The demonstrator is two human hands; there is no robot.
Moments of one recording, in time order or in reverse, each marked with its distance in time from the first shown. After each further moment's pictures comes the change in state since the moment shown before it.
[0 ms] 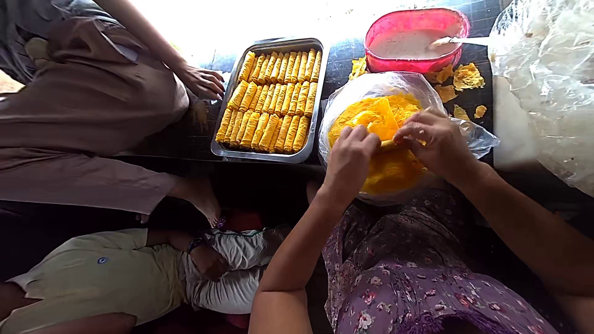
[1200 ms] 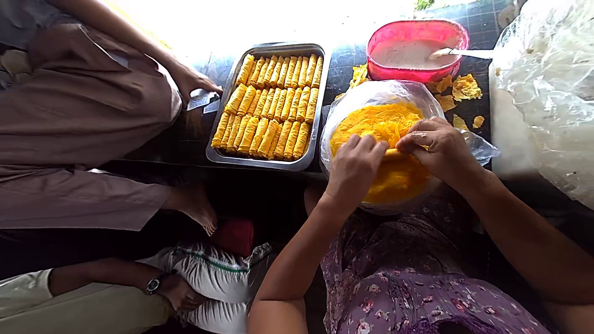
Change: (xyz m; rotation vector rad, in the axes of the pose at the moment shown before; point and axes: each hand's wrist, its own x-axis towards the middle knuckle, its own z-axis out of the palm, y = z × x) left_hand 0.002 -0.005 0.004 0.024 0.027 0.068; right_hand 0.007 -0.001 -0.004 -0.040 -0.055 0.101
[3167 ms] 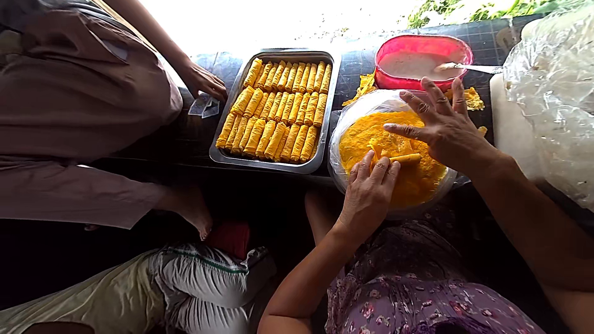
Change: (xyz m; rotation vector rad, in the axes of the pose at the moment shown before) left_hand -0.040 0.014 0.026 0.025 0.108 -0.030; right_hand 0.038 0.010 -0.013 -0.423 -0.246 -0.196
